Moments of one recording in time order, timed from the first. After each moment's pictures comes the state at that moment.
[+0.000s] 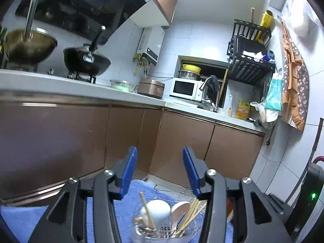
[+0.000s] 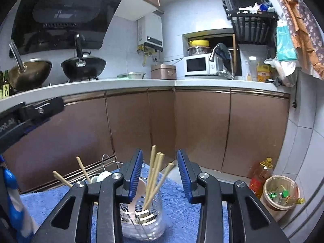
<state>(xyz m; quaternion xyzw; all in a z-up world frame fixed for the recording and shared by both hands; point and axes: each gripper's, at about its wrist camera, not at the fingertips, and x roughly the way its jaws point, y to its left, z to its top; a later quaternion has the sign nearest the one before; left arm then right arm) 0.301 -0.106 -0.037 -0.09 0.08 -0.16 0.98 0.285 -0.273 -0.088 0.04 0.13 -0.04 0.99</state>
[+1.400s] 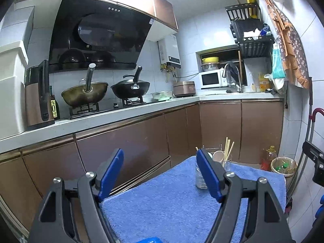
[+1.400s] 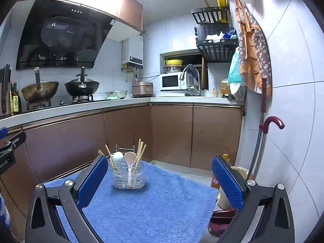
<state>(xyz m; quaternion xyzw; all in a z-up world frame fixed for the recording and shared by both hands) 0.049 -0.039 0.011 0.06 0.08 -0.01 0.99 0.014 -0.243 -0.022 0.03 0.10 -0.12 0.99</state>
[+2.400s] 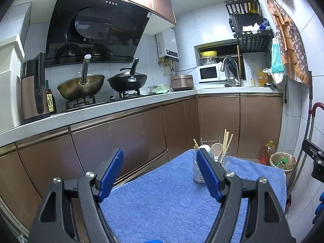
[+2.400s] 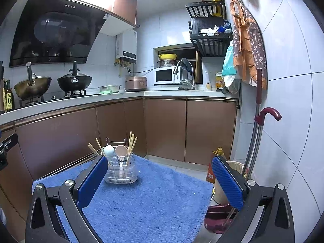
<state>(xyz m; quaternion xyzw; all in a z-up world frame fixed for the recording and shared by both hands) 0.059 -0.044 -0.005 0.06 0.10 -0.02 0.99 0.025 -0.253 -0.041 0.03 0.13 -0.14 0.98</state>
